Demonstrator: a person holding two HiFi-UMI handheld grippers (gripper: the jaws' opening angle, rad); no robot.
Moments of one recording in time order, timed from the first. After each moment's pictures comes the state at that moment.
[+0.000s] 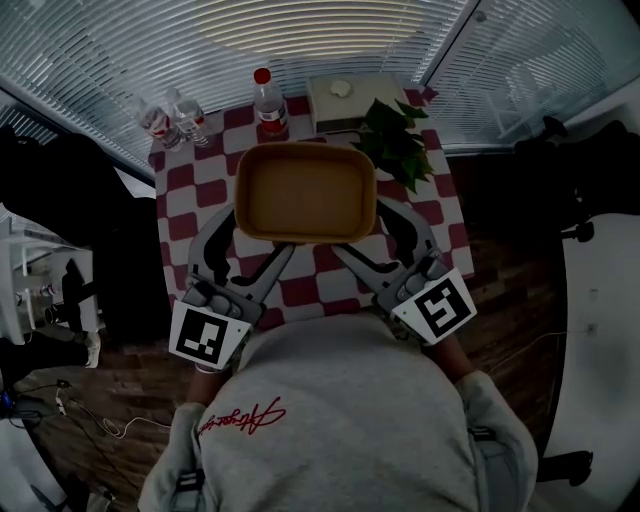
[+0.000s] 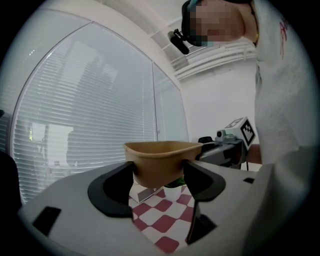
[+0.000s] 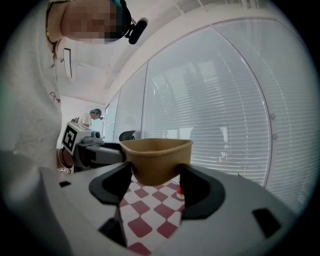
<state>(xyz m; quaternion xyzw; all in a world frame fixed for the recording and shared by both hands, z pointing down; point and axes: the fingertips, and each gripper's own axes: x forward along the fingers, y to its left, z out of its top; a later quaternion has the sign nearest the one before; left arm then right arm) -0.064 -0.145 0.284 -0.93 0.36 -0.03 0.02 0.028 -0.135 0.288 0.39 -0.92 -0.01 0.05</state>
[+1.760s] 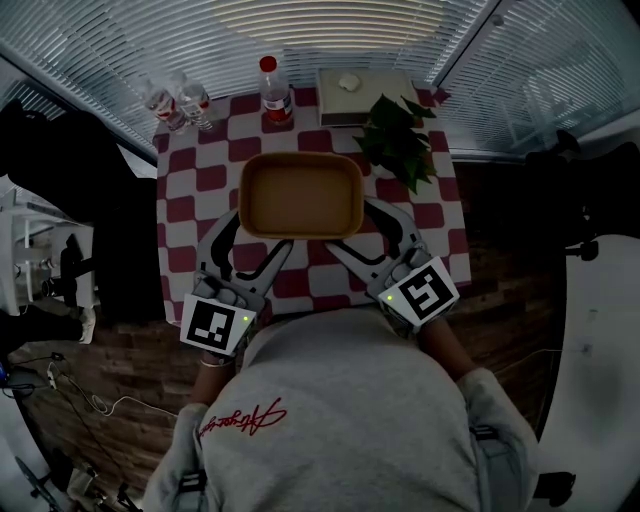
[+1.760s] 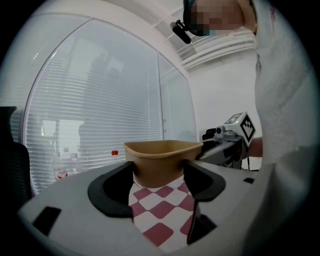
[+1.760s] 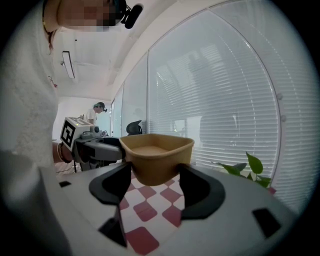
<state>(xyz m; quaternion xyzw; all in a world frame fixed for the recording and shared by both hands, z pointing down) -0.056 -0.137 0.332 -0.91 0.41 -0.06 0.00 0.037 -0.136 0.346 0.34 -0.94 0.02 0.10</state>
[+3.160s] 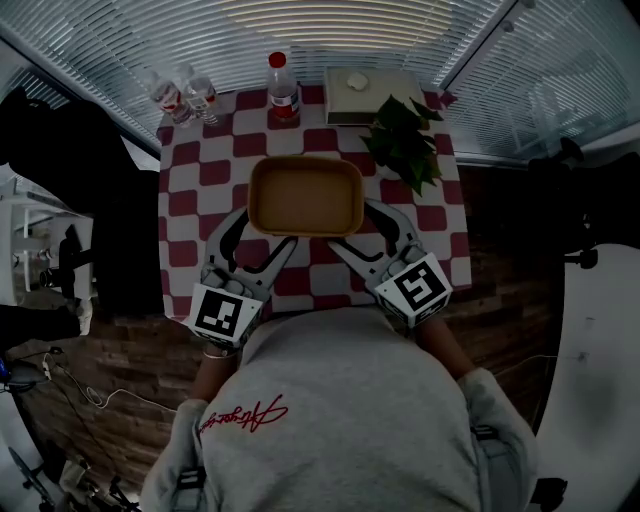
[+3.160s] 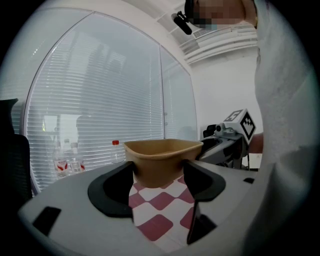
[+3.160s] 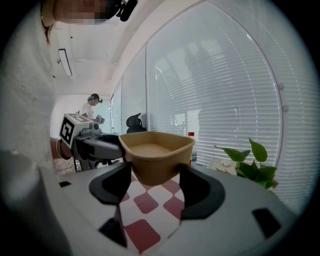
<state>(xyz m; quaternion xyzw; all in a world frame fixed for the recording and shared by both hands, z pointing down) -0.058 -0.142 0.363 -0.91 0.41 -0.08 -0.02 0.035 -0.142 0.381 0.33 -0.93 0.06 0.13</state>
